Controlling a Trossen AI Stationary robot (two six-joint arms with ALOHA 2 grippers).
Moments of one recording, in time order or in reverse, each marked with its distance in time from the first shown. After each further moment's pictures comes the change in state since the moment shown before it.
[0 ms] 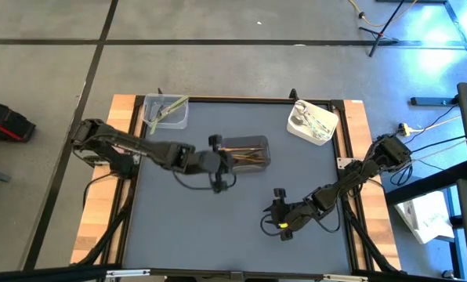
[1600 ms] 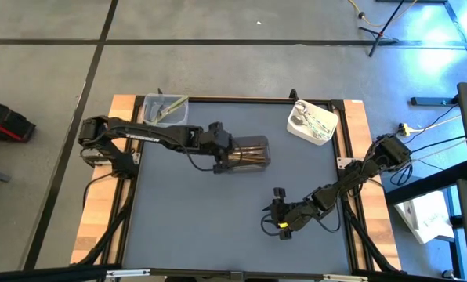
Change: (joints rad) left arm 0.236 0.072 -0.002 -0.127 0.222 0.021; right arm -0.001 0.001 -0.003 0.027 0.027 -0.006
